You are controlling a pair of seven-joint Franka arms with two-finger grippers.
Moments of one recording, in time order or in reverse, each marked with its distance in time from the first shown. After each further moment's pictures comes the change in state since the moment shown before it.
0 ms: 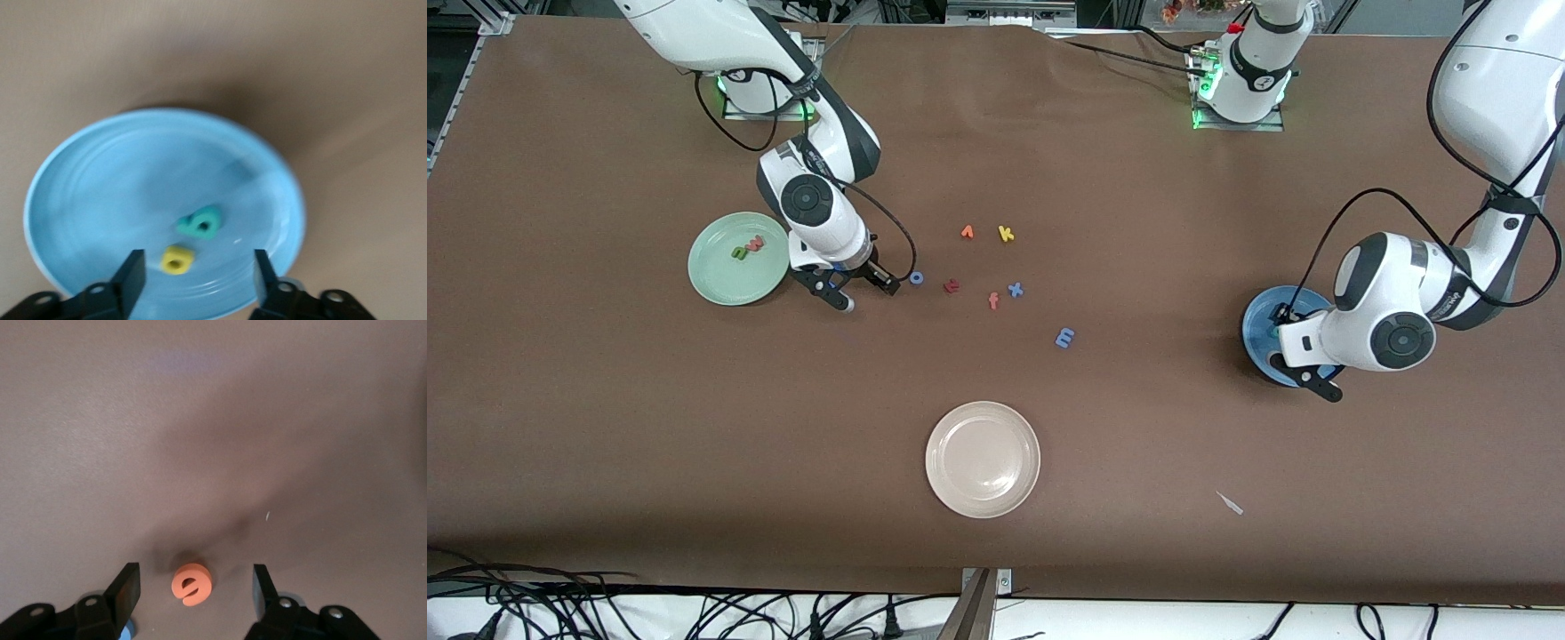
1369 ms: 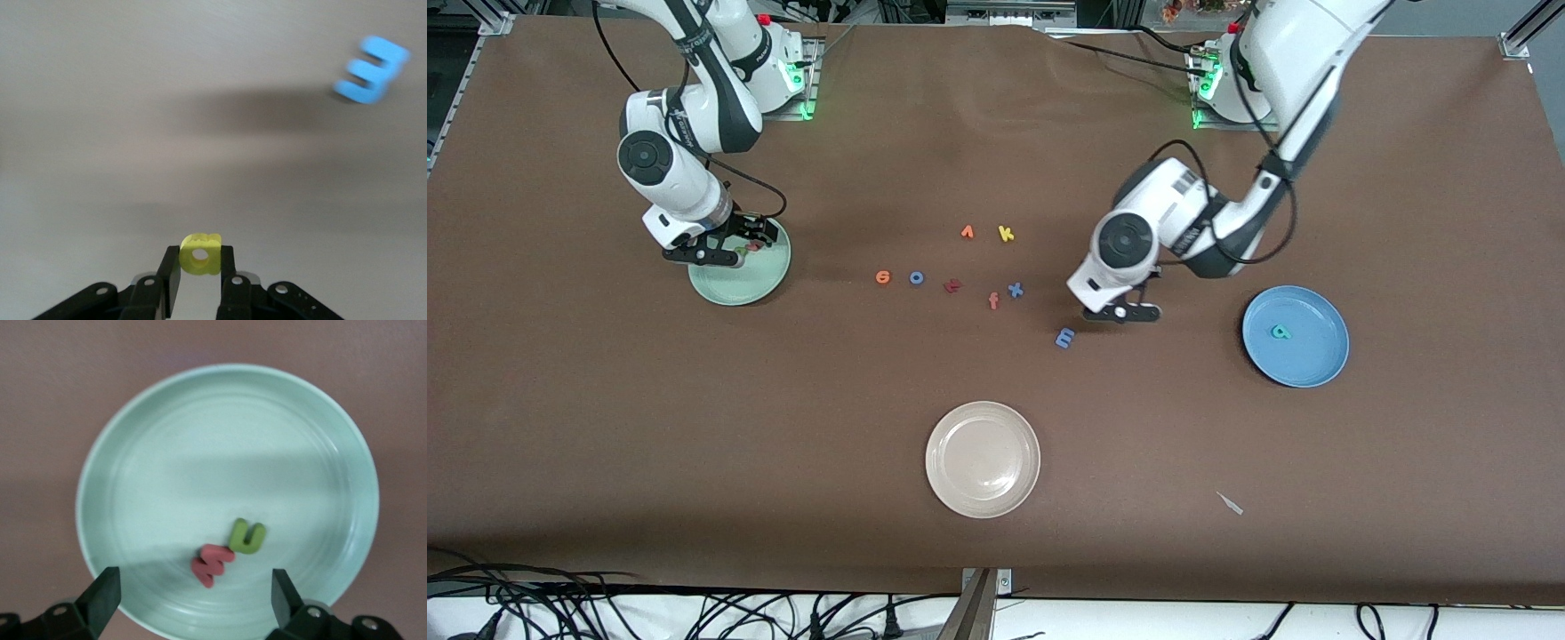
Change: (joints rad) left arm -0.481 -0.064 0.008 -0.068 -0.100 0.018 -0.843; right arm -0.067 -0.362 -0.312 -0.404 -0.002 -0.005 -0.897
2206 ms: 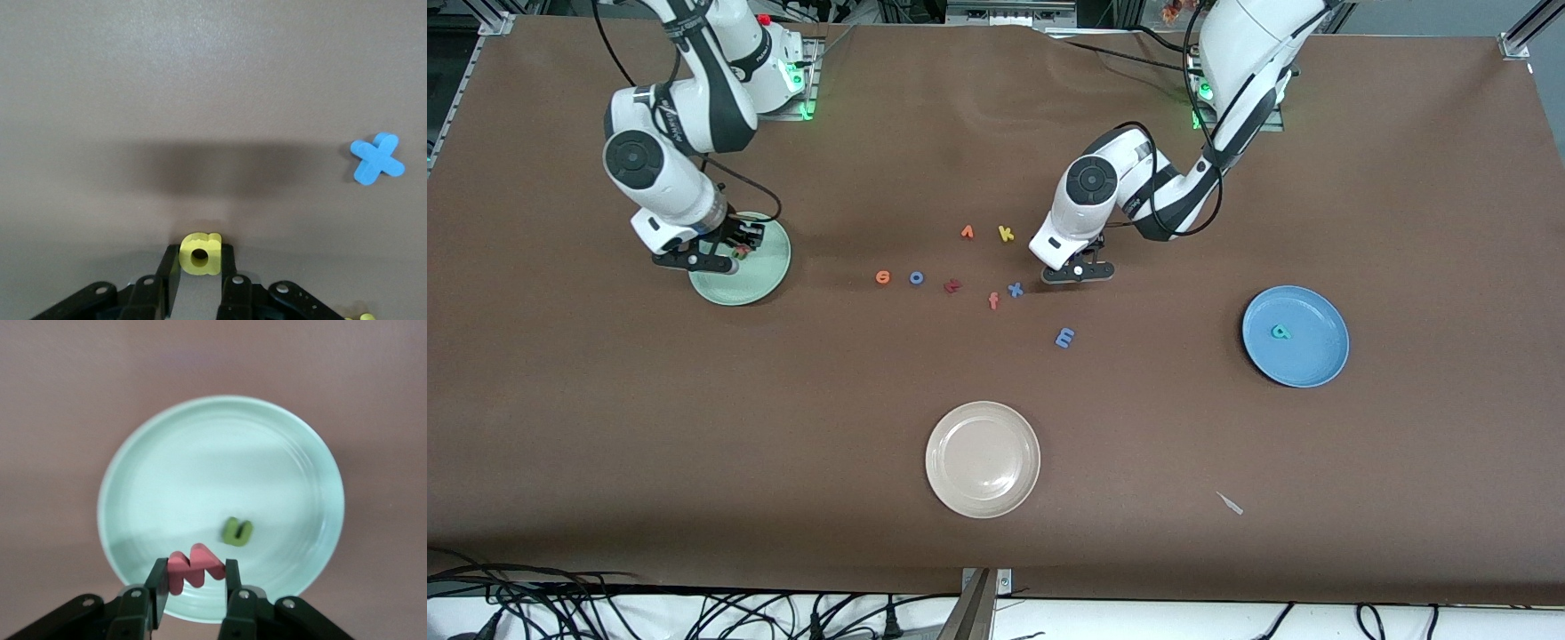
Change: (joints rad) left arm -0.176 0.019 -0.008 -0.246 -0.033 0.525 -0.364; right arm -0.003 -0.038 -0.019 0.066 -0.002 -0.150 -0.041
